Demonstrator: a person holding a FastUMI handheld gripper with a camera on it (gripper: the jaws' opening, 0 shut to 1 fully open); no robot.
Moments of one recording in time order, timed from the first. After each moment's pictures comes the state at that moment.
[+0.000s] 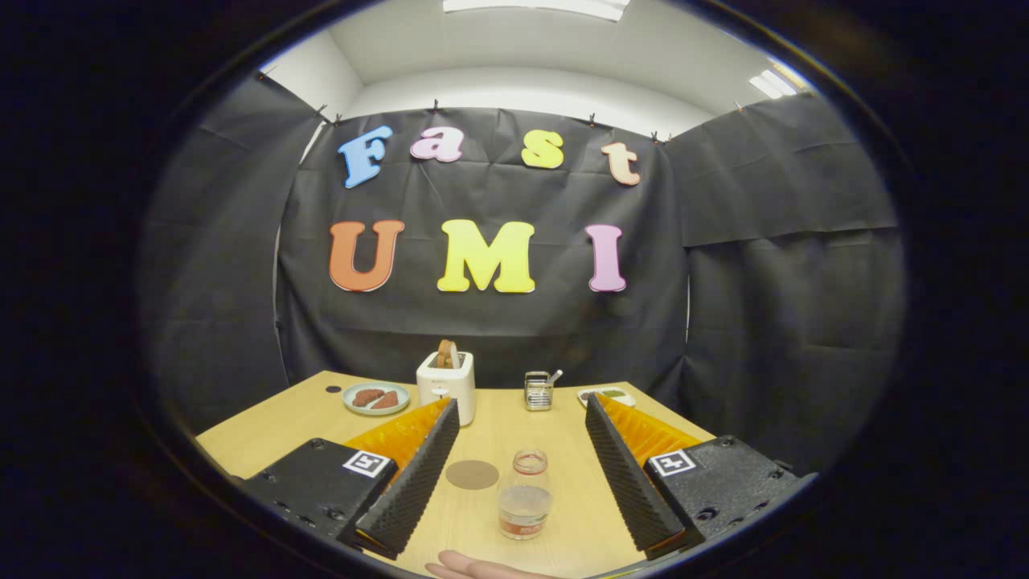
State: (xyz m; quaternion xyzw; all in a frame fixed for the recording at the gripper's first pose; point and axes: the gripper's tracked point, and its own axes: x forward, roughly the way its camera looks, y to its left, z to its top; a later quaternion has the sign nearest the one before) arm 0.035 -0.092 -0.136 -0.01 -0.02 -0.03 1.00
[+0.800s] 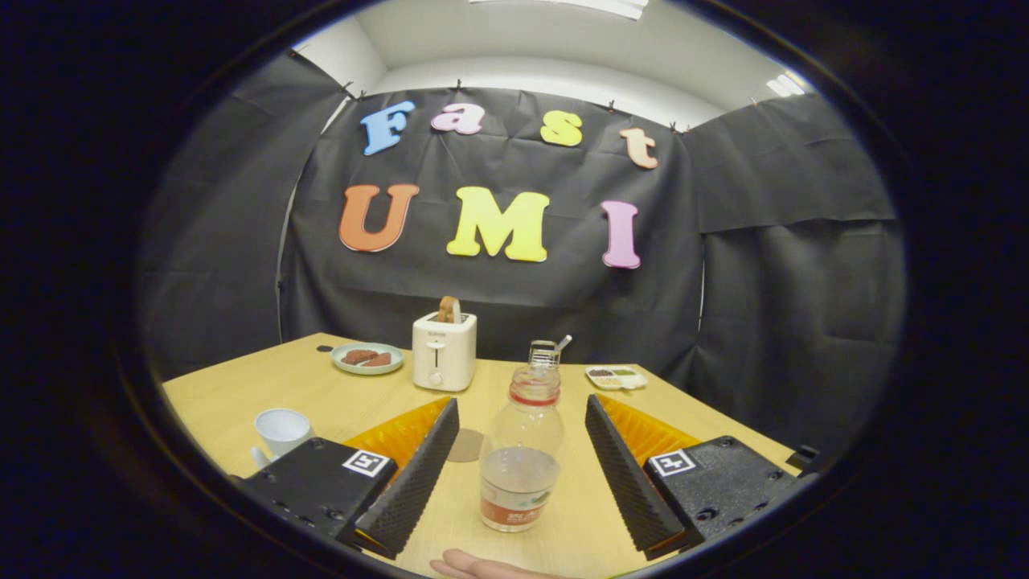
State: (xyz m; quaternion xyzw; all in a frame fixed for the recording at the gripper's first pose) arm 0.073 -0.098 -0.241 -0.04 0.00 -0.01 1.00
